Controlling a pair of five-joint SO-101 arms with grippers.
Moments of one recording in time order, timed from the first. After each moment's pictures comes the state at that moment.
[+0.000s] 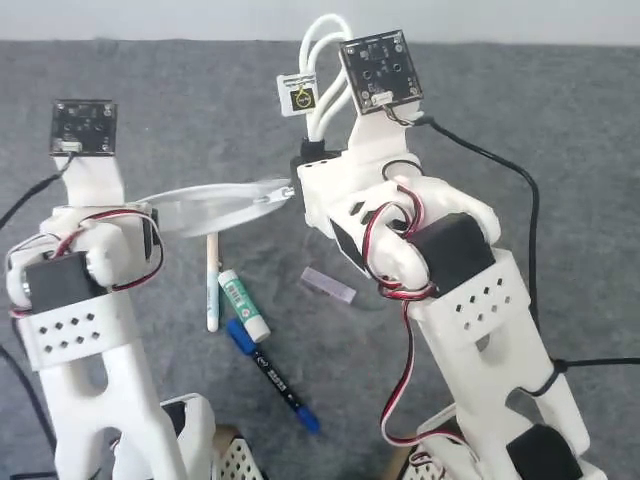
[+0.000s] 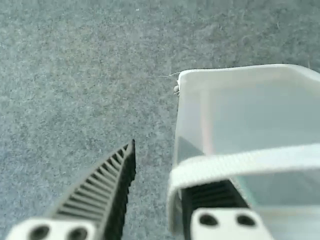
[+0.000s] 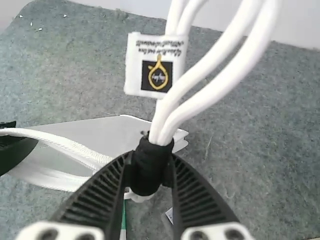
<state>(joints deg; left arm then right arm) -22.9 -41.0 29.8 77.0 -8.6 -35.1 -25.8 -1.8 71.1 -13.5</state>
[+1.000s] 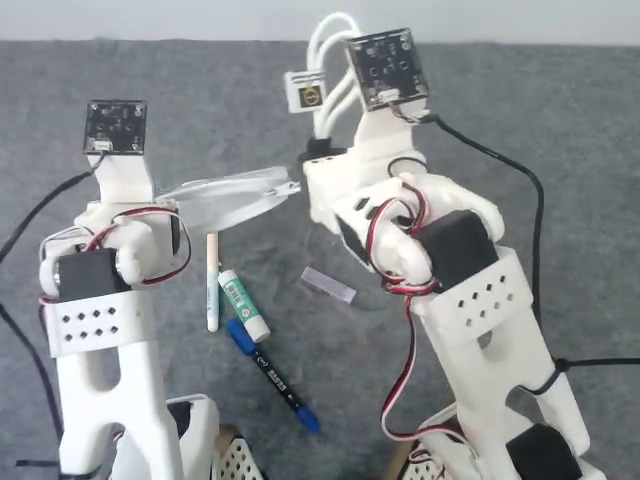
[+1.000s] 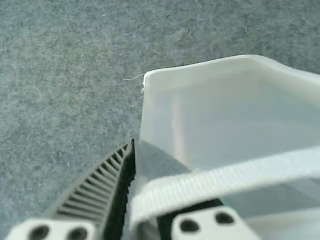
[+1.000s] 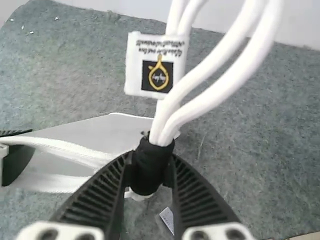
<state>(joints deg) -16.9 -41.1 32.7 74.0 -3.6 -32.5 -25.8 -1.8 71.1 -13.5</state>
